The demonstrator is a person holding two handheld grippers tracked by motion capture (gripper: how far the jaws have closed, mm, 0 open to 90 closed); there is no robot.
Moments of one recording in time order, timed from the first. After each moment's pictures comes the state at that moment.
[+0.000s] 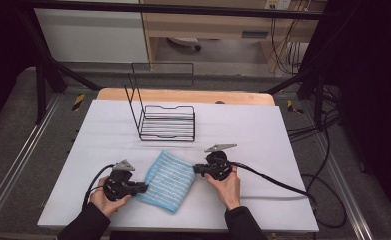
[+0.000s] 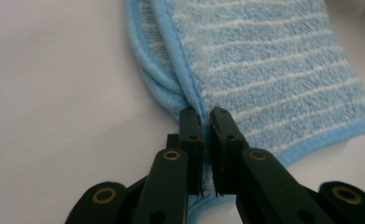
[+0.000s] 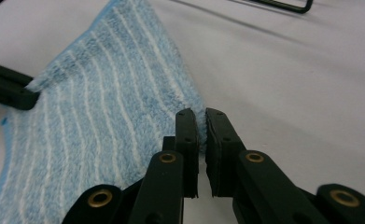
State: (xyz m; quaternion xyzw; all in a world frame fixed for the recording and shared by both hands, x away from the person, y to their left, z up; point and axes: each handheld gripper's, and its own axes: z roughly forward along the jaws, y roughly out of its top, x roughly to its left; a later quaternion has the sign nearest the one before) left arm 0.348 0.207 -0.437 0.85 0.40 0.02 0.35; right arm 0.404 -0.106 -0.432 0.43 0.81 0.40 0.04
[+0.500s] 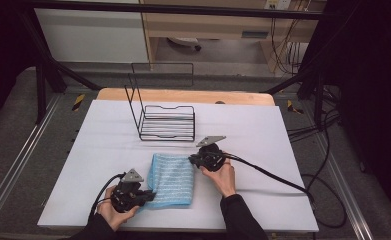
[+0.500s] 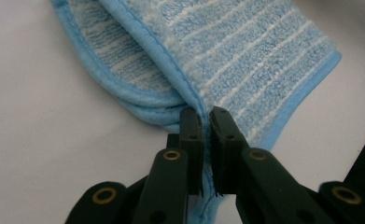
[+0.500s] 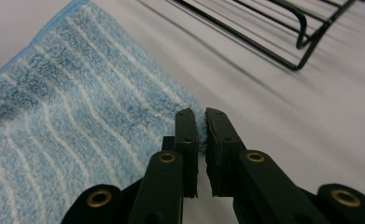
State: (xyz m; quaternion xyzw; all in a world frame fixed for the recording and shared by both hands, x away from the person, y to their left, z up) left arm 0.323 0.187 -0.436 0.85 0.40 0.04 0.35; right arm 0.433 -0.087 -0.432 0.35 0.85 0.39 0.10
